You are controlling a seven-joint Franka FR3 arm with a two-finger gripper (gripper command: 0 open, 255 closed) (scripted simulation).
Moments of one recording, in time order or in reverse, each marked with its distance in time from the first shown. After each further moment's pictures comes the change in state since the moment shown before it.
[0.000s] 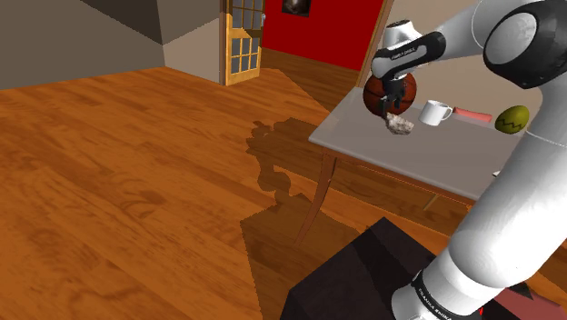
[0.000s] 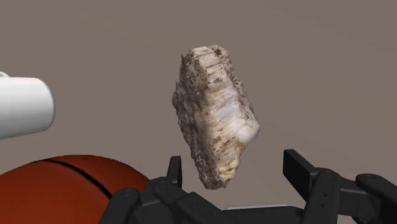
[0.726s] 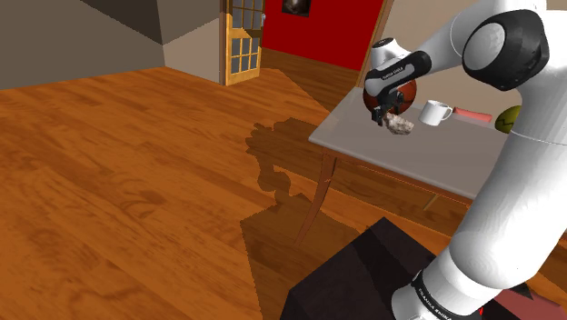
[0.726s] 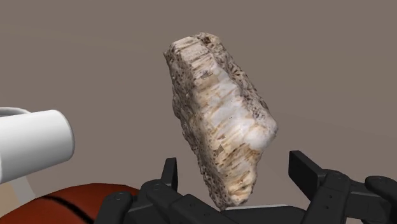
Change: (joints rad) arm 0.018 0.089 -0.024 -0.020 -0.130 0.082 0.306
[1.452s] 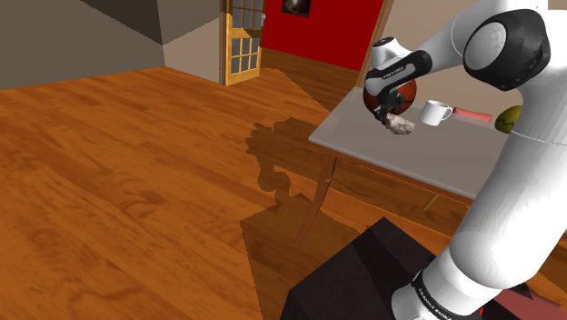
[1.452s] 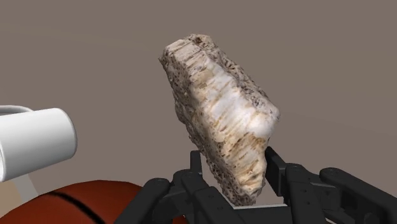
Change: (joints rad) arm 0.000 -0.004 0.000 0.001 -0.003 0.003 0.000
